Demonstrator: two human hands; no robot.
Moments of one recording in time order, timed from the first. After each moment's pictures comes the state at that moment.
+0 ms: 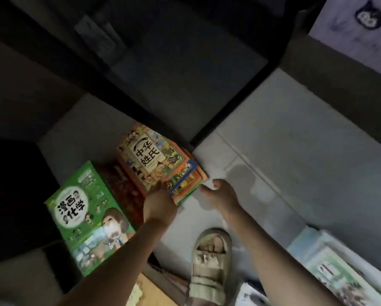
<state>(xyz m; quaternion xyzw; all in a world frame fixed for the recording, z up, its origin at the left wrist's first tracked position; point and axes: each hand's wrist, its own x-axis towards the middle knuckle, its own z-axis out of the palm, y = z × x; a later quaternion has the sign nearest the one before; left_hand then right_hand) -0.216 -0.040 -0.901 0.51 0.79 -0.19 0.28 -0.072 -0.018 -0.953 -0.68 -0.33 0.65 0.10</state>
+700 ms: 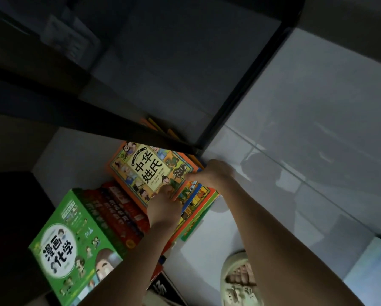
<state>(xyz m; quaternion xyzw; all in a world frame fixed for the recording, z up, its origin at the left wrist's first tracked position) -0.250 -0.004 -0.994 0.45 0.84 -0.10 0.27 -0.134 0.065 -1.049 -0.64 -0.51 0.57 -0.08</state>
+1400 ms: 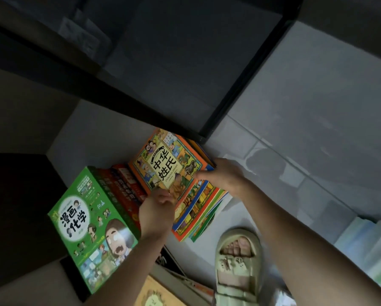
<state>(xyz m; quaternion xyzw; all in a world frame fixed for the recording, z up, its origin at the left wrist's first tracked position) -0.256 -0.054 -0.948 0.43 0.86 0.00 0.26 -0.100 0.021 -1.019 -0.58 -0.47 0.67 0.05</state>
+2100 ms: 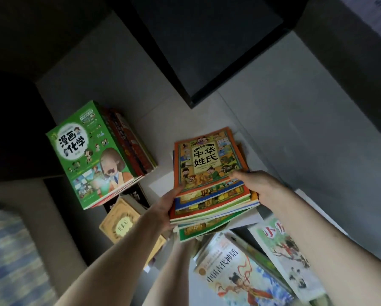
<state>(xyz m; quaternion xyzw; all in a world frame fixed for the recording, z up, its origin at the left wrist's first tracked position) -0.178 -0.152 -0.903 -0.19 0.72 0.17 0.65 0.027 -0.066 -0.914 -0.67 -0.22 0.70 -0.04</state>
